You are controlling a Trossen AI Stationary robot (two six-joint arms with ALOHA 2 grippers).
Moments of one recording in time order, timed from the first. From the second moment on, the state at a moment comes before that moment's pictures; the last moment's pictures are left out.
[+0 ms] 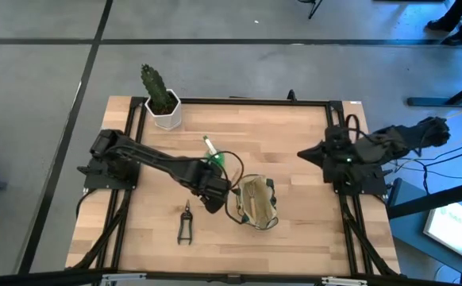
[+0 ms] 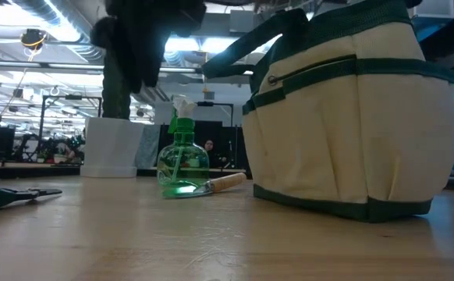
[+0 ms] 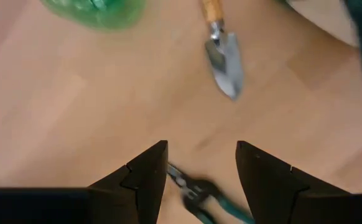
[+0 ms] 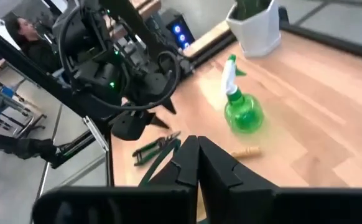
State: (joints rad) left arm -0.26 1.81 1.56 -1.23 -0.14 -1.04; right arm 0.43 0.81 1.06 -0.67 0.48 0.79
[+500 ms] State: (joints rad) left arm -0.19 1.70 1.22 -0.80 -0.05 -1.11; right arm 0.40 0.85 1.06 -0.63 0.44 0.89
